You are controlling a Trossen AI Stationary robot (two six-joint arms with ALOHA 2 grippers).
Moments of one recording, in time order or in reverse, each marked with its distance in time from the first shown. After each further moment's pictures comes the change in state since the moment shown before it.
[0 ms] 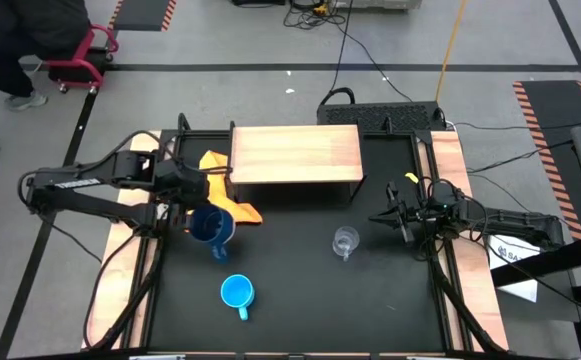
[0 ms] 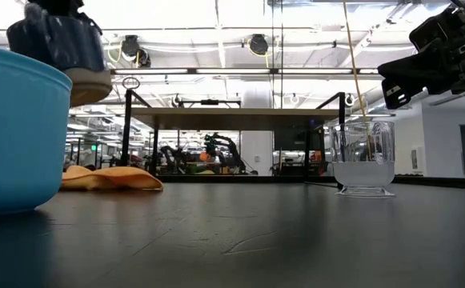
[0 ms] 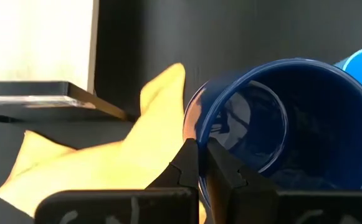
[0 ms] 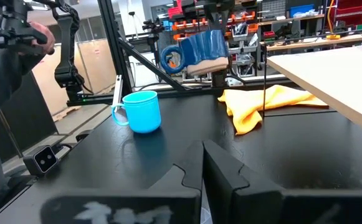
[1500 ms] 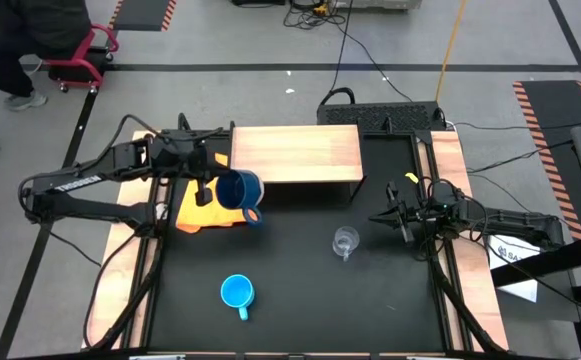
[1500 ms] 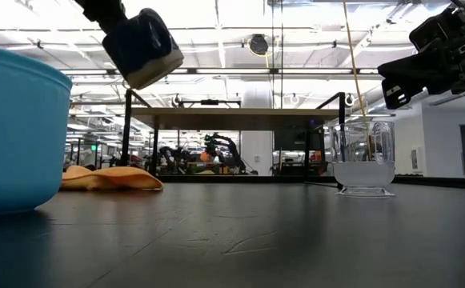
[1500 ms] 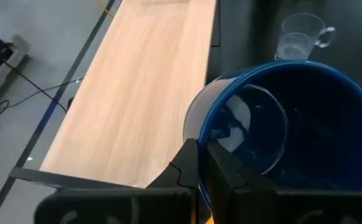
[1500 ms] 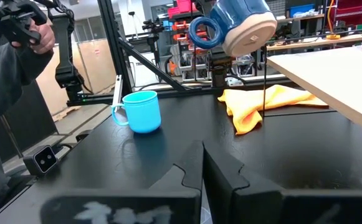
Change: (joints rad) left arm 0.176 -0.002 0.000 0.383 -0.075 0.117; right arm 0.000 0.000 0.000 0.000 0.000 0.000
